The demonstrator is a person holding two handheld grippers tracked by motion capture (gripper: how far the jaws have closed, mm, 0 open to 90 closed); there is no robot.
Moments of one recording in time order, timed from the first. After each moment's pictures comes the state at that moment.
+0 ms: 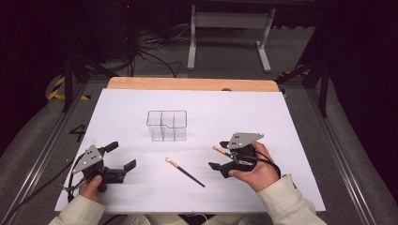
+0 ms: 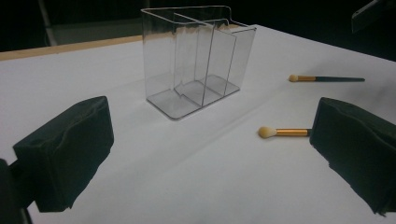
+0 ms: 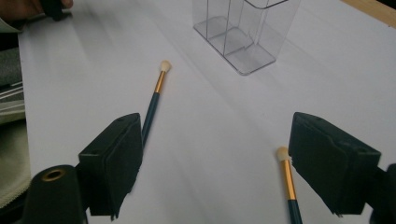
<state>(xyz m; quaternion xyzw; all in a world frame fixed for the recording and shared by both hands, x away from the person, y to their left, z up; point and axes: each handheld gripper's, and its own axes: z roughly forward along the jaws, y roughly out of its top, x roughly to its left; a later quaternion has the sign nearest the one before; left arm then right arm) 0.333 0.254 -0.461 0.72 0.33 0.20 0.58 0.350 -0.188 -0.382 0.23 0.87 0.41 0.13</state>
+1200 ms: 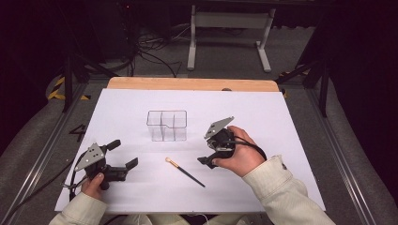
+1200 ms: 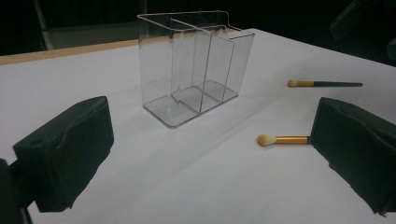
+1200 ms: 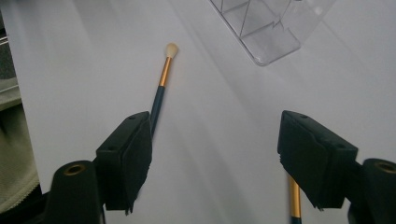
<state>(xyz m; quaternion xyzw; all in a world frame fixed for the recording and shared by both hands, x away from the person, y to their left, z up) 0.339 0.250 -0.460 0.72 0.32 0.19 0.58 0.379 -0.136 -0.360 0.22 0.93 0.30 0.08</state>
